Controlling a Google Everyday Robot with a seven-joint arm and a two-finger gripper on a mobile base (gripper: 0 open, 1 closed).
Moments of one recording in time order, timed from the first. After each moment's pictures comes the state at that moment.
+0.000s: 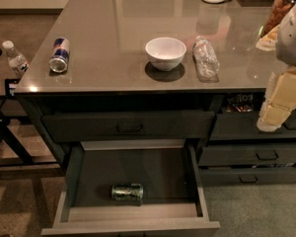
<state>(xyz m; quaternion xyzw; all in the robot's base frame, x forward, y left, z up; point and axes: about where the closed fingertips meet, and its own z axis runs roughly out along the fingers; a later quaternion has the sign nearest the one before) 0.438 -0.216 0.977 -0.60 0.78 -0.04 0.16</state>
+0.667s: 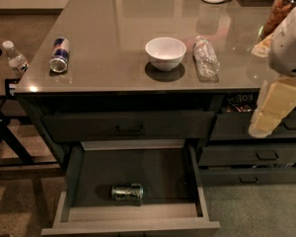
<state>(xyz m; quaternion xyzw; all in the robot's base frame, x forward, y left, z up) 0.437 -0.208 0.964 -0.60 0.78 -0.03 0.17</state>
